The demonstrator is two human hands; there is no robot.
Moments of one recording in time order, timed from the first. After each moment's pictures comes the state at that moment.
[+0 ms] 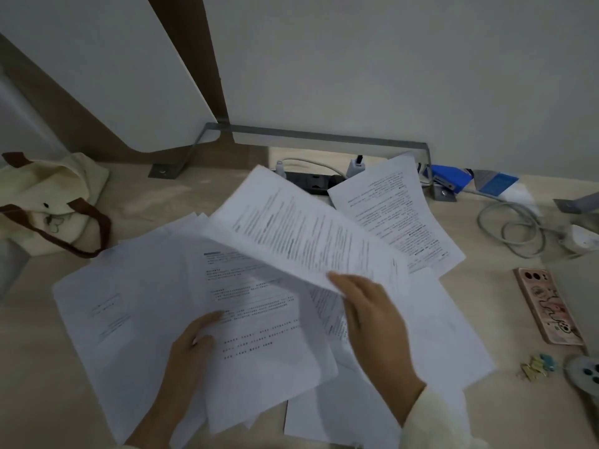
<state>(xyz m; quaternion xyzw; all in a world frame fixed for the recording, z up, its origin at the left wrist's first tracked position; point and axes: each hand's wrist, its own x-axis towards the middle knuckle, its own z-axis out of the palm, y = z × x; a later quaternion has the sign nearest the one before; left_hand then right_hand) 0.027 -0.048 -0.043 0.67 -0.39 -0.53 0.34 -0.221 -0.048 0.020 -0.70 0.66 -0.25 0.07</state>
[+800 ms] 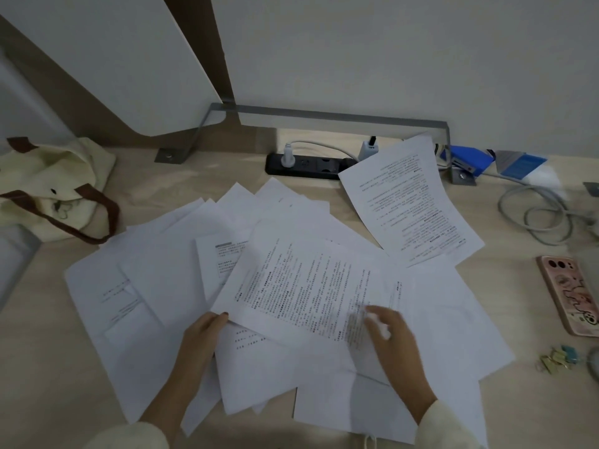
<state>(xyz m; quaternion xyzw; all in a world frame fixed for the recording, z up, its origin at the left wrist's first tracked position) 0.030 -0.057 -0.068 0.73 -0.30 -0.56 0.27 -0.255 -0.018 -0.065 -0.47 0.76 -0.30 0.33</state>
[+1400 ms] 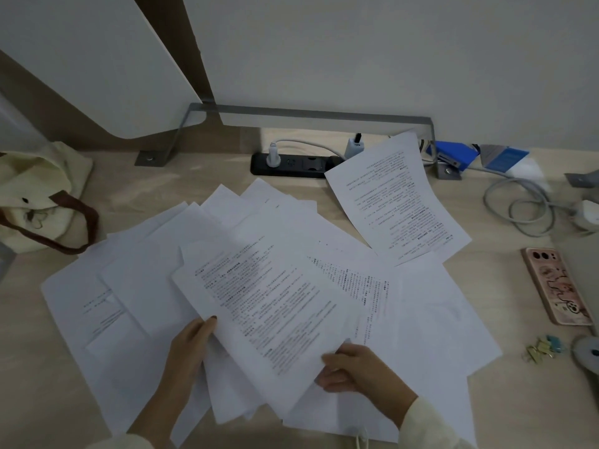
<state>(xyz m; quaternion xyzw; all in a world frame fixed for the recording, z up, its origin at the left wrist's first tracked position) 0.028 -0.058 -0.077 0.72 -0.30 -0.56 0.29 -0.234 -0.013 -0.044 -0.19 0.64 -0.19 0.72</state>
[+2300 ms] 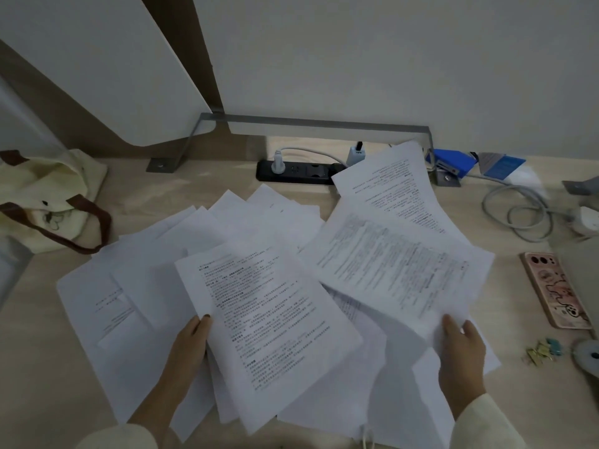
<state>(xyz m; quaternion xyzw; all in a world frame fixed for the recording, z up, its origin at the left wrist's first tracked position) 0.040 -0.059 -0.078 0.73 -0.34 -0.54 0.26 -0.319 -0.009 -0.040 -0.06 0.75 -0.56 0.35</state>
